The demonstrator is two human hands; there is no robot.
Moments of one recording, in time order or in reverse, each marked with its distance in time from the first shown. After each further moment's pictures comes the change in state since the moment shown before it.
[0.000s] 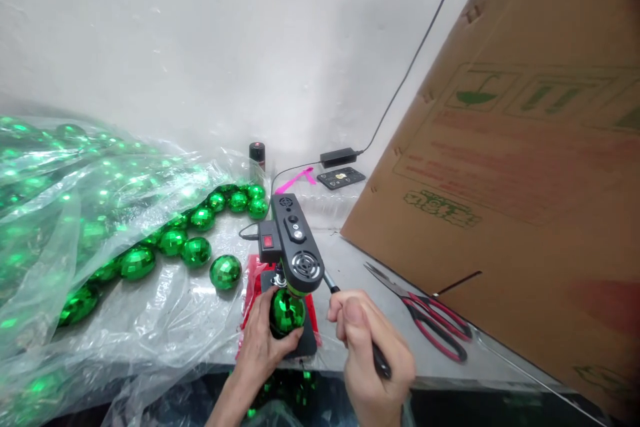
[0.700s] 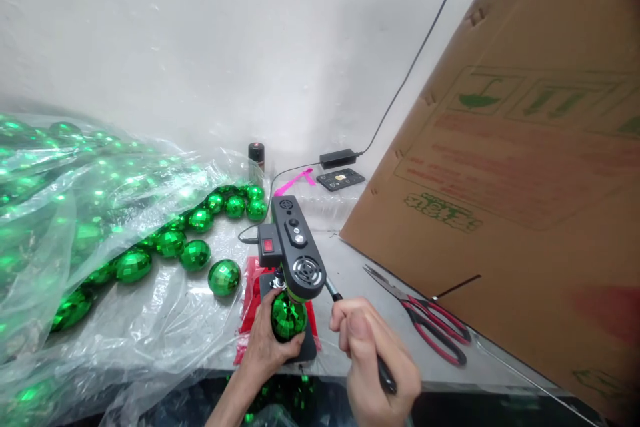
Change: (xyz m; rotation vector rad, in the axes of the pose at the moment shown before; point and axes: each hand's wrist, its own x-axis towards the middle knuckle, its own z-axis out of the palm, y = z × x) left_hand 0.003 -0.008 0.011 -0.151 -0.075 -0.096; right_hand -0.004 0.004 -0.003 -0.009 -0.005 -0.020
